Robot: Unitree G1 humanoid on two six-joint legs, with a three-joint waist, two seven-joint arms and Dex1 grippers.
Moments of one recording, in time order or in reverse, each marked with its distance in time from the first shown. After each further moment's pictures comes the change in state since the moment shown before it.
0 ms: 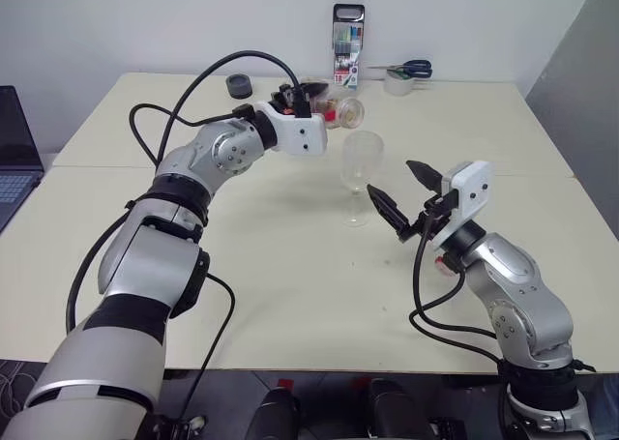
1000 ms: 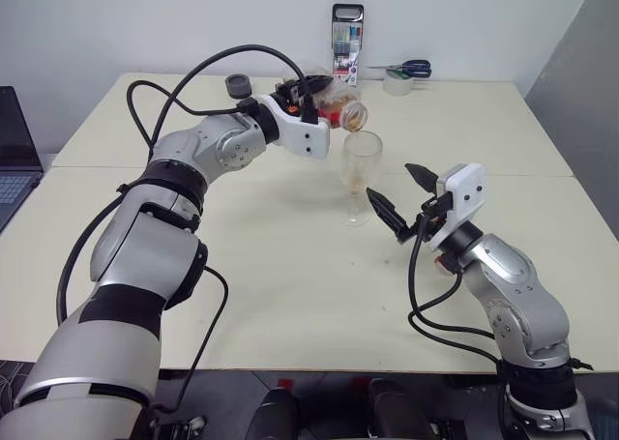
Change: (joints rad) left arm -0.060 0.020 -0.105 0.043 0.129 -0.004 0.175; right arm 0.001 -0.001 0.017 0.016 -0.023 -0.002 -0.003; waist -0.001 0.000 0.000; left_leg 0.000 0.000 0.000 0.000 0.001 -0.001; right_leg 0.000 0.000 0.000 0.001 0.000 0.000
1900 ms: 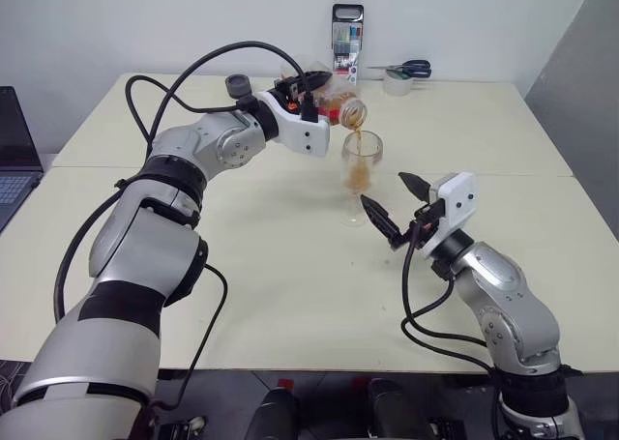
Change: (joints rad) left arm -0.031 -0.001 -0.029 0.032 0.029 0.007 0.047; right arm 0.035 0.051 0.037 -0.007 -0.010 0.000 -0.027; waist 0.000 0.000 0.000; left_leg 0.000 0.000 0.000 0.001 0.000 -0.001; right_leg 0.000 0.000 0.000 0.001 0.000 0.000
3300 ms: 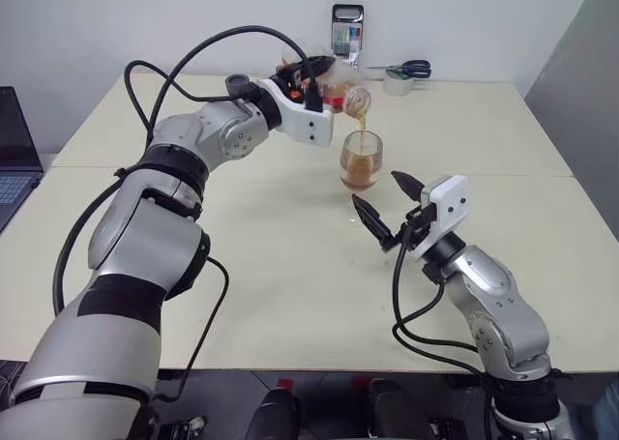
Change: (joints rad) left arm -0.050 -0.008 -0.036 0.015 0.018 0.037 0.061; right arm 0.014 0.028 0.041 -0.017 -0.043 -0.045 -0.014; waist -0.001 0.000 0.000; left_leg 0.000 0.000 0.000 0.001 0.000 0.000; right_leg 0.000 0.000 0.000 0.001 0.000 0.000
